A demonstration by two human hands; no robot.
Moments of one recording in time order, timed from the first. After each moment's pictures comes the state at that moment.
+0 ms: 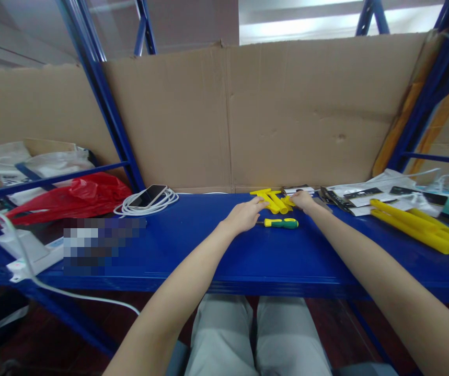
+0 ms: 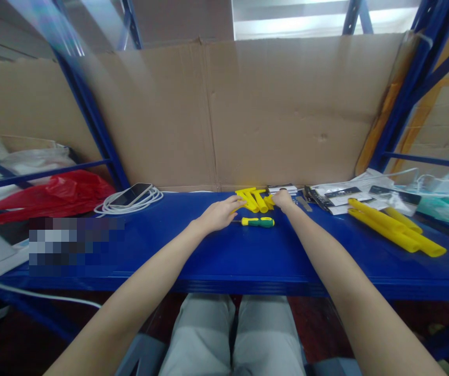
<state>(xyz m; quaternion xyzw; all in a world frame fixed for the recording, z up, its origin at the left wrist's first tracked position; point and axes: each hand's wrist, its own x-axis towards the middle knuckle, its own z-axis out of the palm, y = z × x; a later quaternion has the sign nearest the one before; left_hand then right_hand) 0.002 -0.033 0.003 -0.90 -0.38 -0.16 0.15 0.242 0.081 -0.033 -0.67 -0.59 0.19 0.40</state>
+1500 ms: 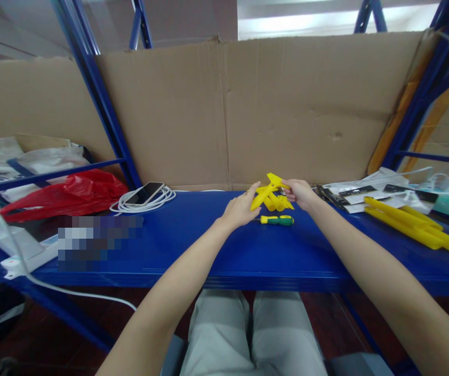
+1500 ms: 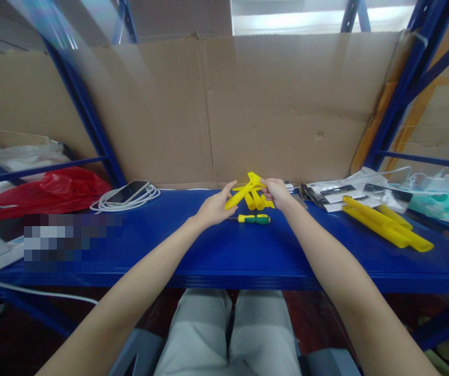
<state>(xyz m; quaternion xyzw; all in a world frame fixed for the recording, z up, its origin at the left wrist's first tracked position) 0.007 -0.042 0.014 -0.84 -0.48 -0.23 0.05 0.205 0.008 0.026 -0.47 -0.52 0.46 0.54</state>
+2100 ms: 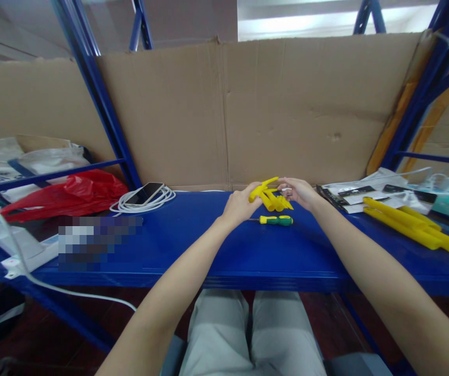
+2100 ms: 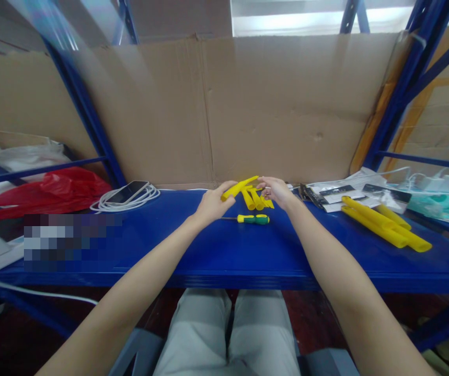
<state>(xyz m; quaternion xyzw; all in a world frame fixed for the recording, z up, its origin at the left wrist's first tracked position) 0.014 -0.051 0.024 -0.80 -0.51 -0.32 0.05 0.217 0.007 0.026 -0.46 -0.55 0.46 0.52</state>
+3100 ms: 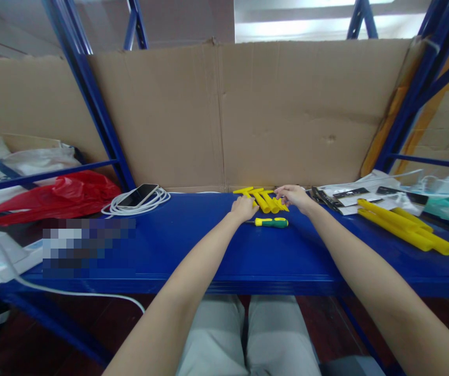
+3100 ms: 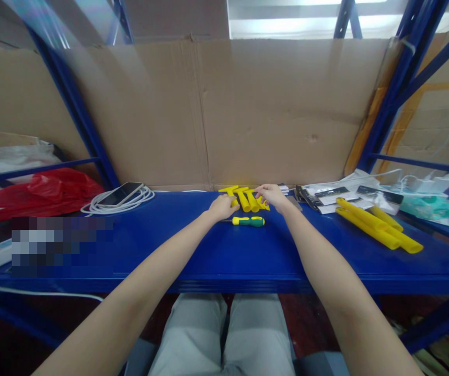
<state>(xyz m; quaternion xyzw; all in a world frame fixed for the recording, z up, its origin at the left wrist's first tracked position) 0.041 0.007 -0.003 -0.81 -0.57 -0.12 0.08 0.222 0.017 0.011 -0.56 -0.61 0.32 0.45</state>
